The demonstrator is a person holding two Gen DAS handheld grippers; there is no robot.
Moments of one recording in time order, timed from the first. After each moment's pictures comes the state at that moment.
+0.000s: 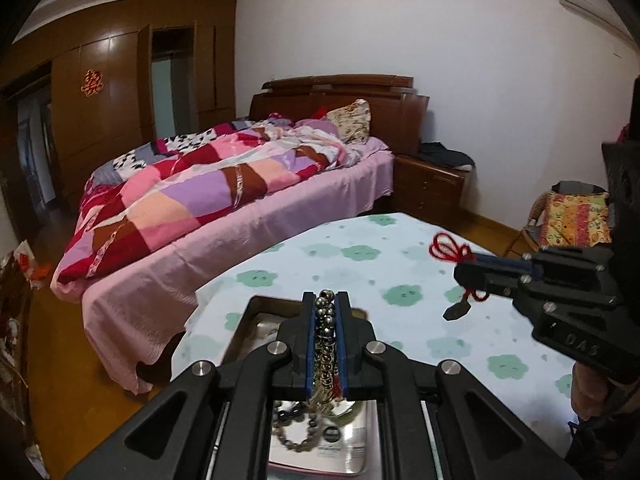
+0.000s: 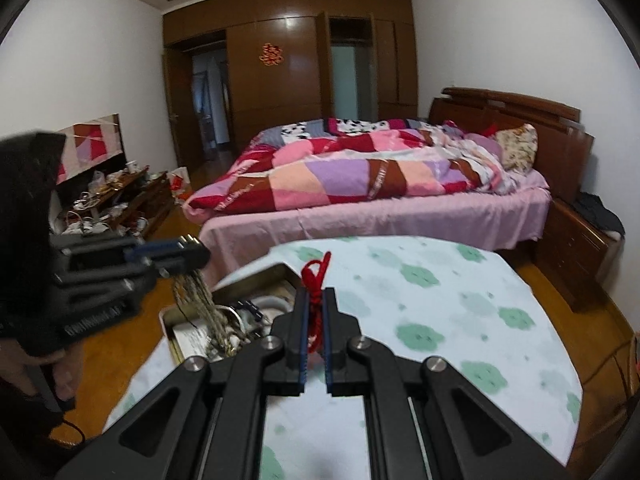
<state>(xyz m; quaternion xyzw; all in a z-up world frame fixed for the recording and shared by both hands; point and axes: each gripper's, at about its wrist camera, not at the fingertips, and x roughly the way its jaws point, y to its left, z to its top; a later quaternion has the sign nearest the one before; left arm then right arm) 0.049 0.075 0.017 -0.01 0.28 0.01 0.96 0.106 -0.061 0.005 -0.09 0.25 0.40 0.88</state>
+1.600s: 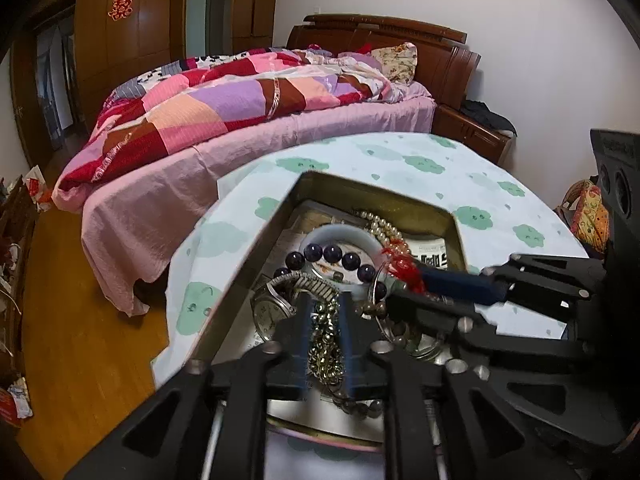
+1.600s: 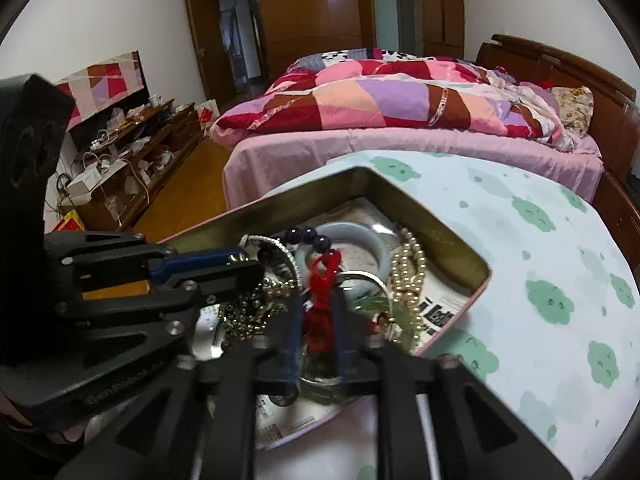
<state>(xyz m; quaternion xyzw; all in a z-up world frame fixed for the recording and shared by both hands) 0.058 0.120 -0.075 -0.07 0.37 0.07 0.92 0.109 0.023 -0.086 -0.14 0.35 0.44 0.81</state>
